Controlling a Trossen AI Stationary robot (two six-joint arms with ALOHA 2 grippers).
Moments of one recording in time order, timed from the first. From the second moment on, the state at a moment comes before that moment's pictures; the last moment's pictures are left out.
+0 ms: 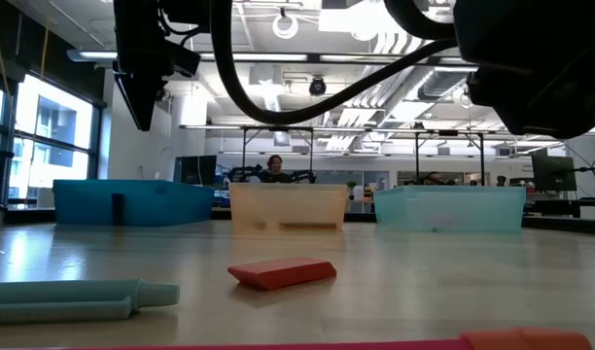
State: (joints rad) left arm 0.37 1.34 1.13 -1.27 -0.27 -0.31; right arm 0.68 2.23 1.67 -0.89 -0.19 1.98
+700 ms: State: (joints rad) left arm 0.37 1.34 1.13 -1.26 -0.03 -0.13; right arm 0.67 2.24 1.82 -0.95 -0.01 1.83
